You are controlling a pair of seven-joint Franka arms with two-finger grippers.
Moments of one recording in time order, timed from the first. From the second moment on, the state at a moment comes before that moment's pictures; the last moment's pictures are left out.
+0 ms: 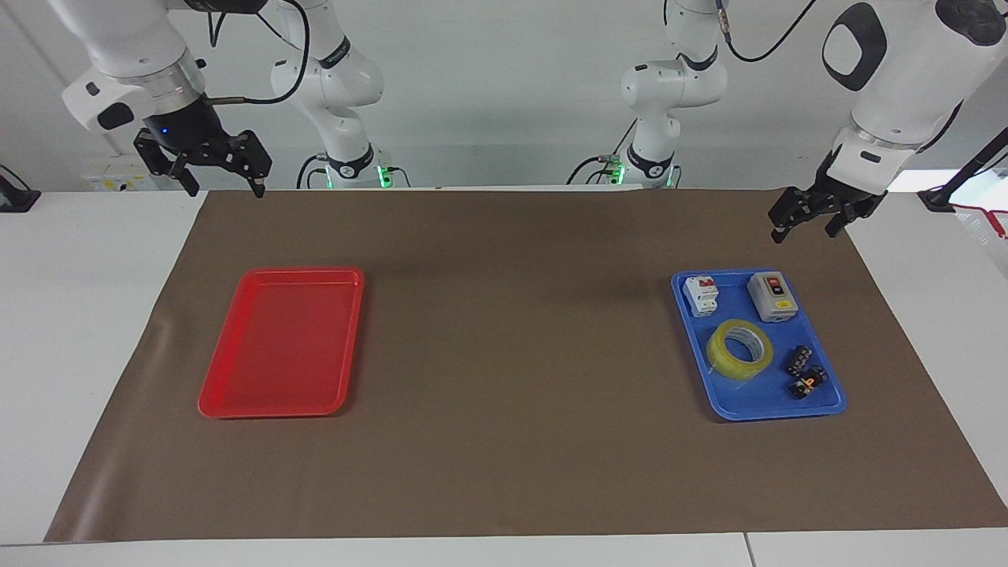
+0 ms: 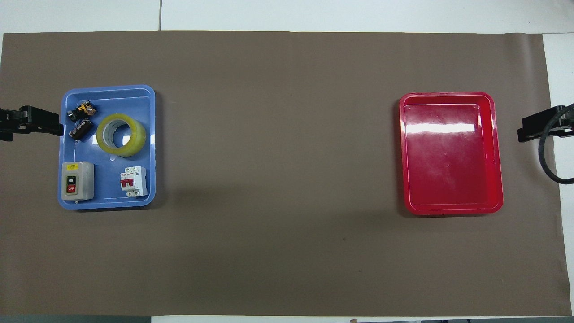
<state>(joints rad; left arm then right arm) 0.01 -0.01 -0.02 -1.67 0.01 1.67 -0.04 -0.01 0.00 0.00 -1.46 -0.03 1.41 0.02</state>
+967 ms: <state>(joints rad) 0.01 -0.01 -0.02 -1.67 0.01 1.67 -0.04 -0.01 0.00 -0.01 -1.47 -0.03 1.39 0.03</state>
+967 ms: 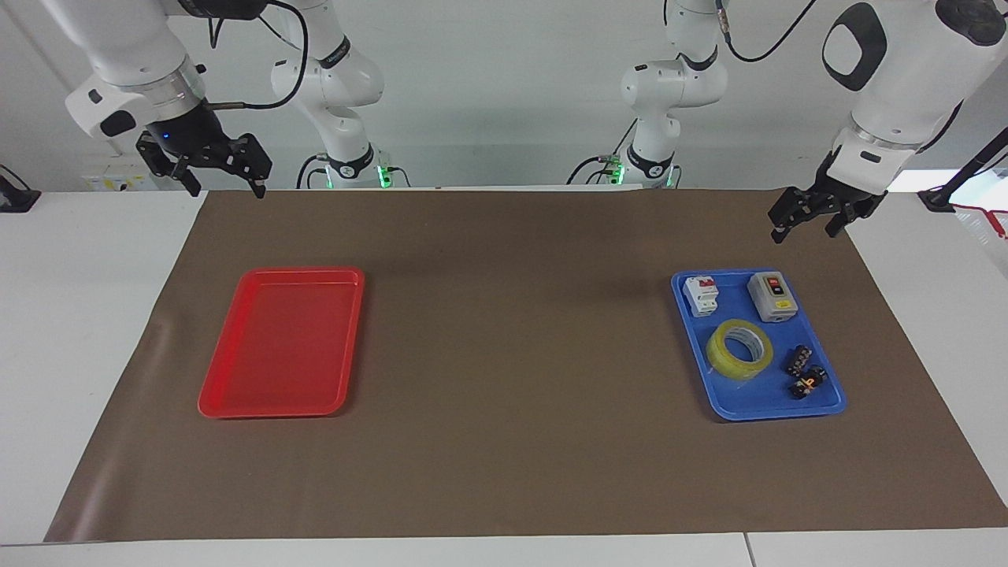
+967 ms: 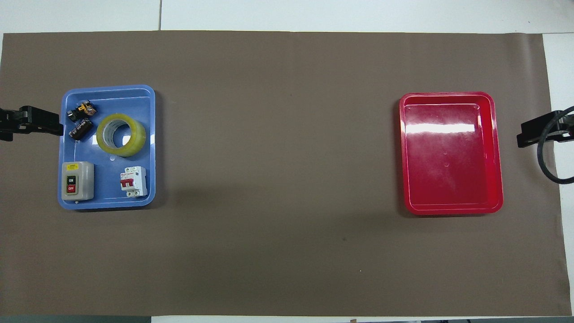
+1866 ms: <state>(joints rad) 0.02 0.04 -0.02 -1.69 0.01 1.82 -0.02 -0.01 0.00 -0.01 -1.47 -0.03 1.39 0.03</state>
